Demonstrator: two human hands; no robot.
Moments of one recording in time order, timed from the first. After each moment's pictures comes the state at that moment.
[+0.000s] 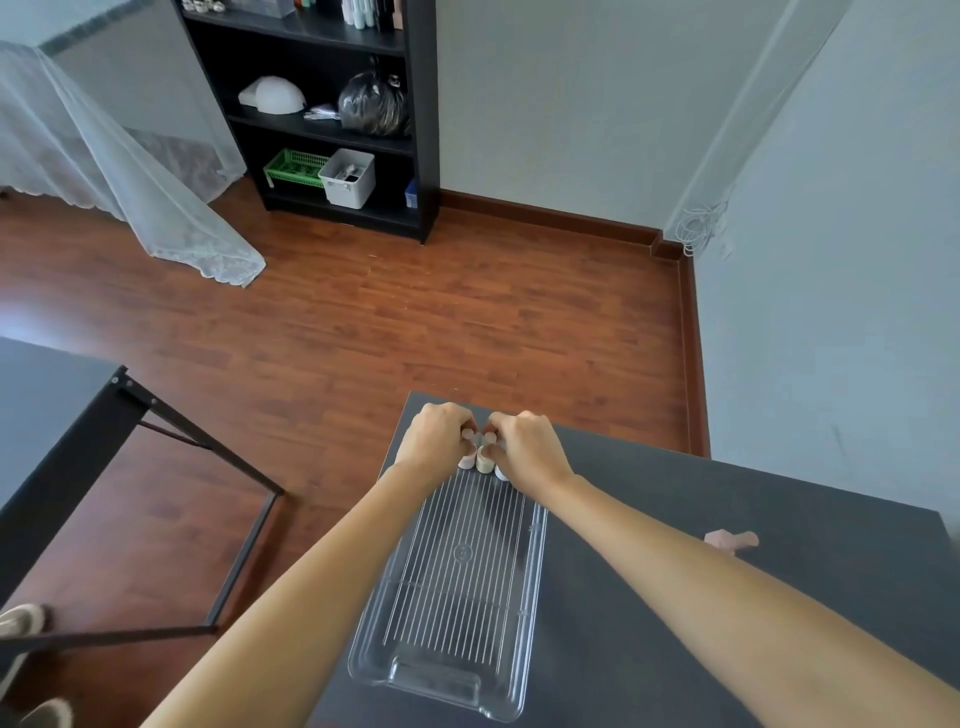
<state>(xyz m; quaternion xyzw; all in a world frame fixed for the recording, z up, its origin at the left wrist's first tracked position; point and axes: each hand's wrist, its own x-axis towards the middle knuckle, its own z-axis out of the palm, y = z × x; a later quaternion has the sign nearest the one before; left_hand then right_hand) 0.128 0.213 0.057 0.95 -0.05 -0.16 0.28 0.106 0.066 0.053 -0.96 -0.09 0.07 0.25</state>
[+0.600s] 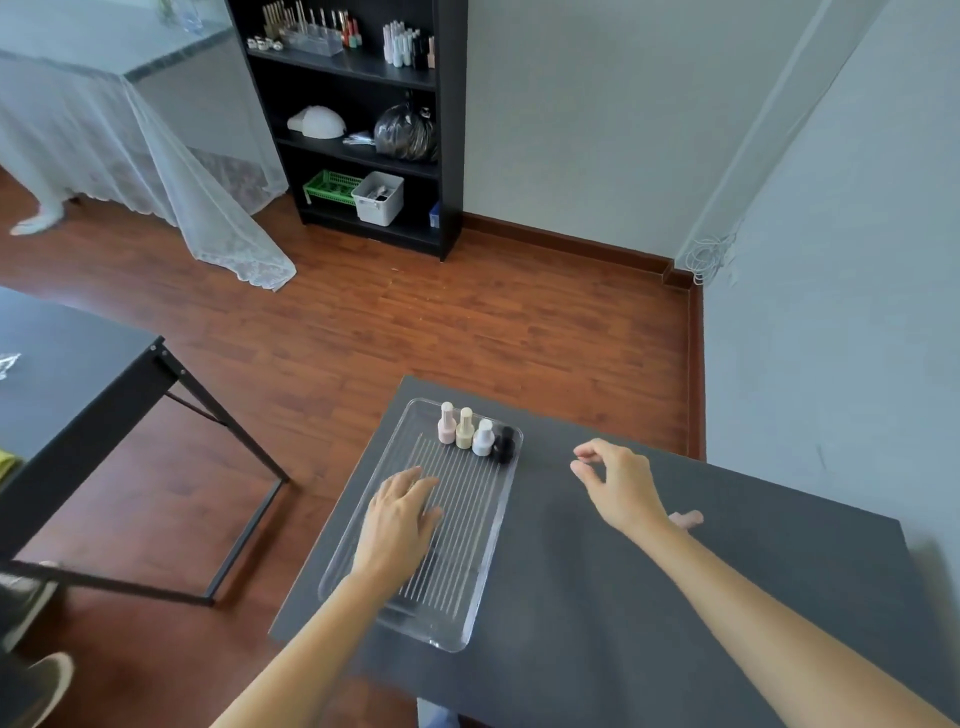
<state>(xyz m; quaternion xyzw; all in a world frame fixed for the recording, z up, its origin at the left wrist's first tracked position) -0.027 0.223 0.016 0.96 -0.01 -0.07 0.28 0.014 -0.061 0.066 -0.94 0.06 0.07 0.32</state>
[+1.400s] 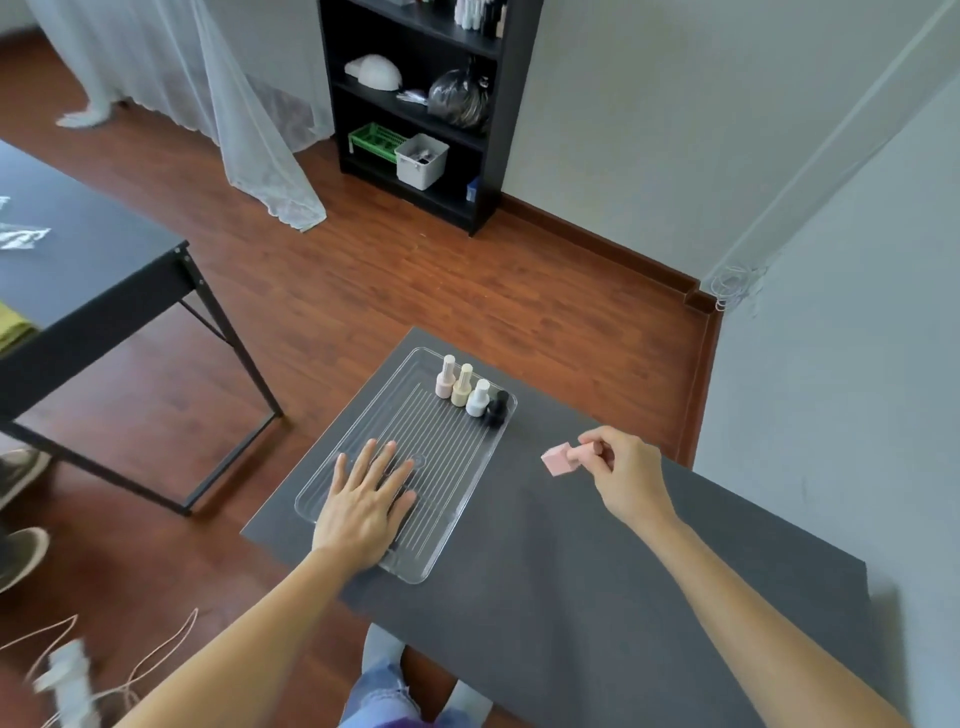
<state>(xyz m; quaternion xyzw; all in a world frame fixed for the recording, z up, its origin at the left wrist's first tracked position) -0.083 0.216 -0.027 0.99 -0.01 -0.09 0.12 -0.002 -0.093 0.085 -0.95 0.00 0.06 0.31</state>
